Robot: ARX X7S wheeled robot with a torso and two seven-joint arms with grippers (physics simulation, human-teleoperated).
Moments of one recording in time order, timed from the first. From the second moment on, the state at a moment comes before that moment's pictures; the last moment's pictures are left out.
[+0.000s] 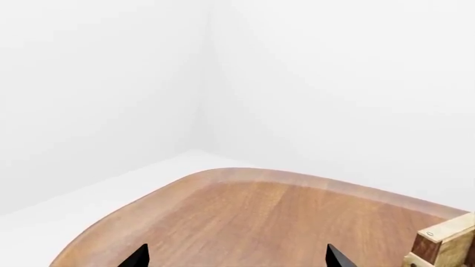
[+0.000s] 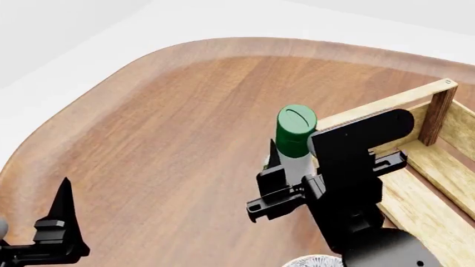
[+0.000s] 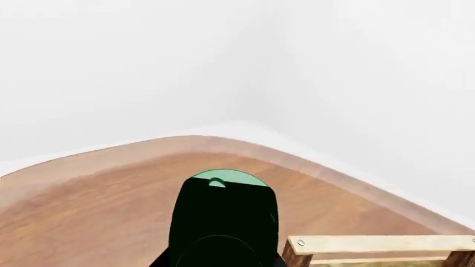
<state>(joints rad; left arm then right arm) -0.12 -0.32 0.06 0.57 -0.52 -0.47 -0.33 0.62 0.46 -0.29 -0.29 0.50 0.76 0.05</state>
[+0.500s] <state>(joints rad) -0.11 -0.33 0.07 0.57 -0.52 -0.46 -0.33 0.72 0.52 -0.18 -0.18 0.47 0.79 0.14</state>
